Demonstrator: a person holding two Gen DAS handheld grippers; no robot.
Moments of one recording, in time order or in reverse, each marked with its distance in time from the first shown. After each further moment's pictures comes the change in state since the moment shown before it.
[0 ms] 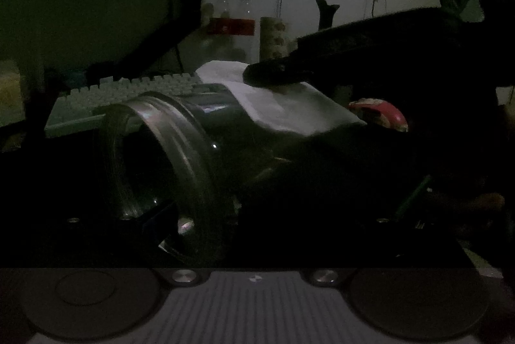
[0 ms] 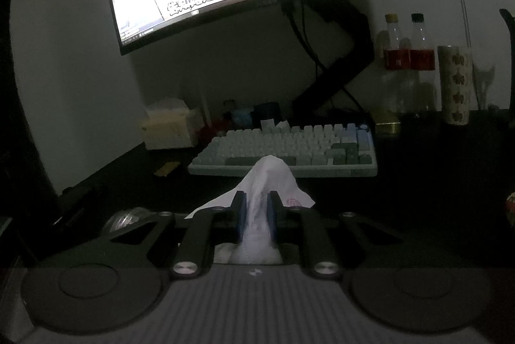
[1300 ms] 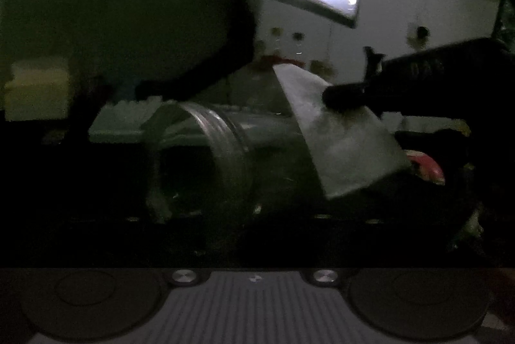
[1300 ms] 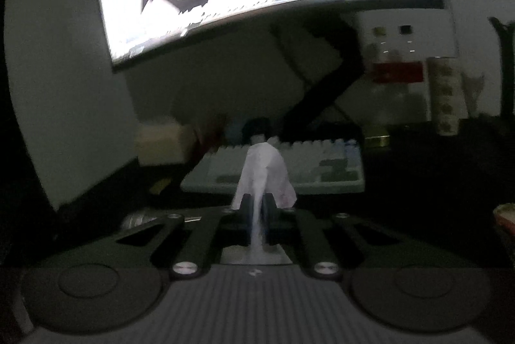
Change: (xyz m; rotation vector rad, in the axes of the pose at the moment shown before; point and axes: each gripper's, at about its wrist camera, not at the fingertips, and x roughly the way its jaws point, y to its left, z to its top) left arm -0.005 0.014 -0.006 -0.134 -0.166 0.090; right arm -0.016 -0.023 0.016 0.047 -0.053 -0.023
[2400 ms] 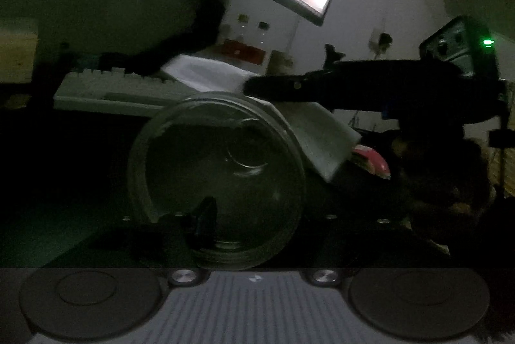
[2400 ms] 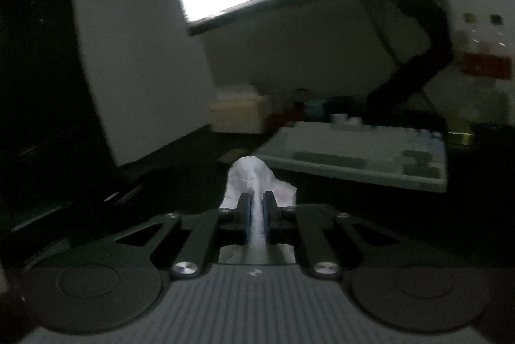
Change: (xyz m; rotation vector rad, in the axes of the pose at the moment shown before) left arm -0.006 0.024 -0.005 -0.094 0.057 -0.184; right arm 0.046 0.011 -0.003 -0.121 0.138 0.240
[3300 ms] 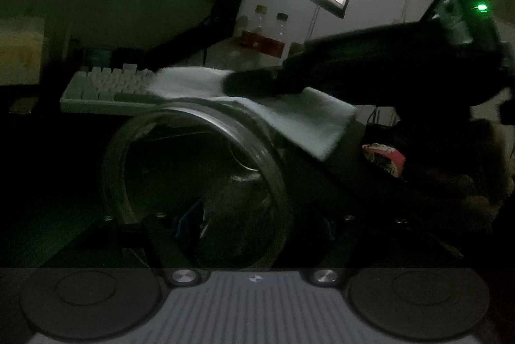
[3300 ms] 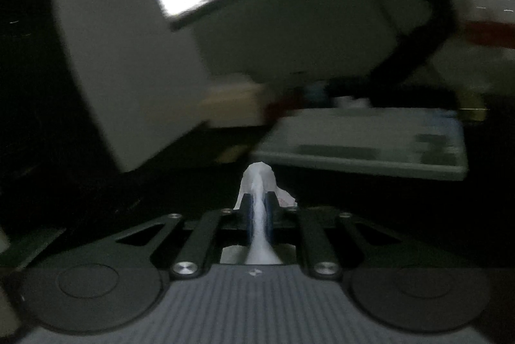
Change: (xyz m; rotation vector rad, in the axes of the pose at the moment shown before) left arm 0.017 0.001 0.018 0.003 0.045 0.064; right arm 0.023 0.010 0.013 0.029 0.074 0.134
